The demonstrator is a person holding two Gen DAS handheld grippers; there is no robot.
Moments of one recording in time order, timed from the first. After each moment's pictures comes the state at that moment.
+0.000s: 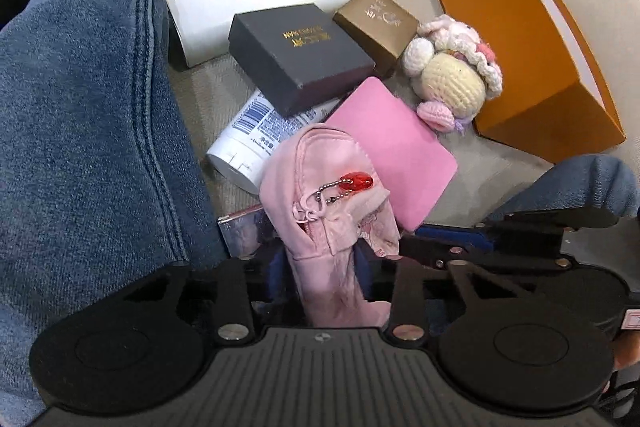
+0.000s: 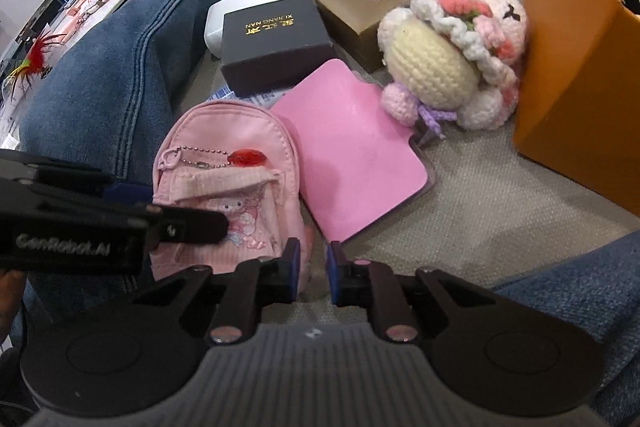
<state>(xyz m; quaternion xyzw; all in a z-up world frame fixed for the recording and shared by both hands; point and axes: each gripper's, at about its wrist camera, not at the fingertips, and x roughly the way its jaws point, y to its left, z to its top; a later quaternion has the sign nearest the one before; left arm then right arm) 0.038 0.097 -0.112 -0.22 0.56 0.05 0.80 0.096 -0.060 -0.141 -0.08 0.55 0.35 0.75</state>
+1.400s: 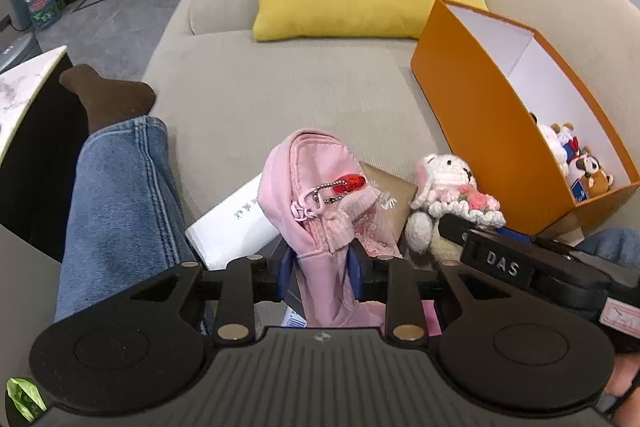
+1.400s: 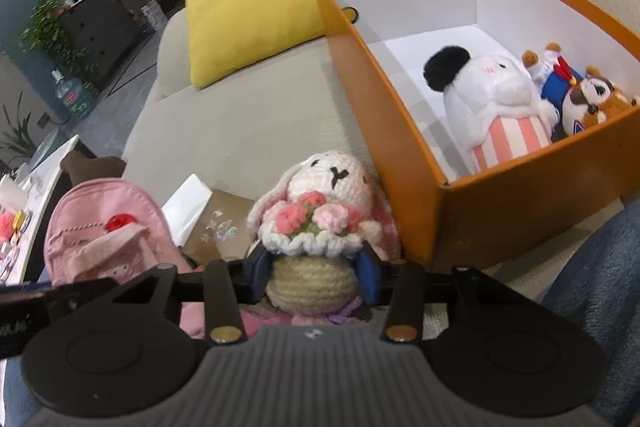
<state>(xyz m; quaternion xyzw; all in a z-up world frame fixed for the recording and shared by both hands) 0.113 0.101 -0.031 -0.06 0.49 0.08 0.87 0.140 -0.077 -0.102 0.13 0.43 0.12 0.88</state>
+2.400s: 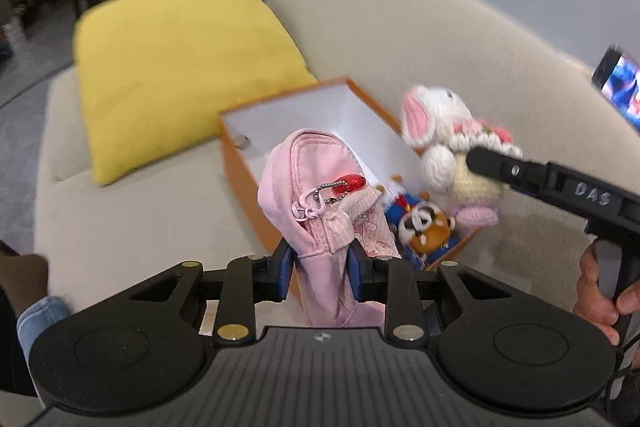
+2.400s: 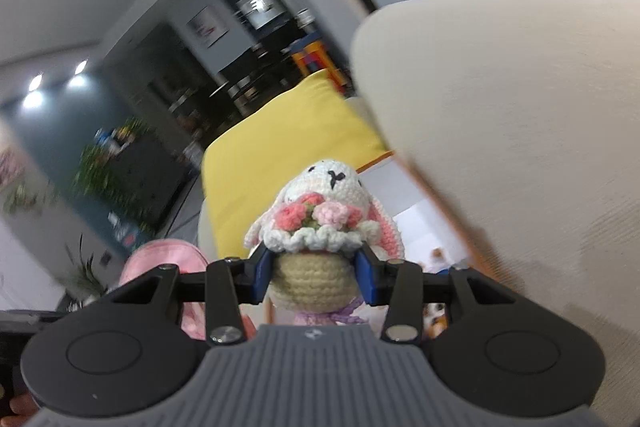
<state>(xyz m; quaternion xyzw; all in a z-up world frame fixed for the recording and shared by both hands) 0.219 -0.044 0.070 0.04 0.48 -0.11 0.87 0.146 -0.280 0.014 0.29 0.27 0.13 0.91</state>
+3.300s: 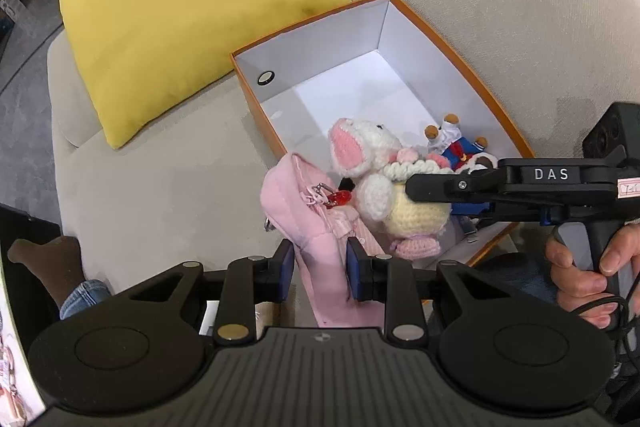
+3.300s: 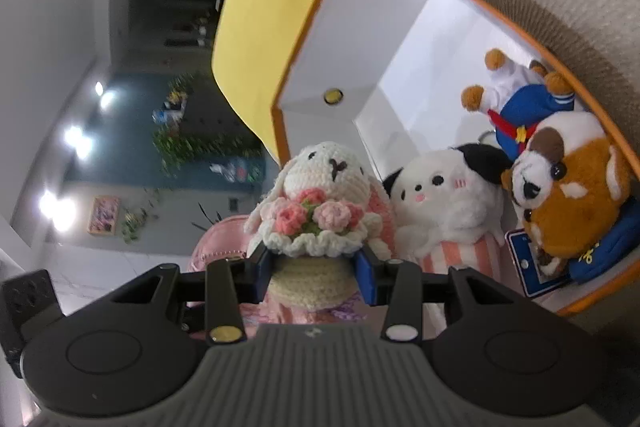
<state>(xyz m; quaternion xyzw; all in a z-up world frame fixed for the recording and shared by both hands) 0.282 -0.048 0.047 0.10 0.60 -0.06 0.79 0.246 -0.266 -0.103 0.50 0.47 0.26 0.67</state>
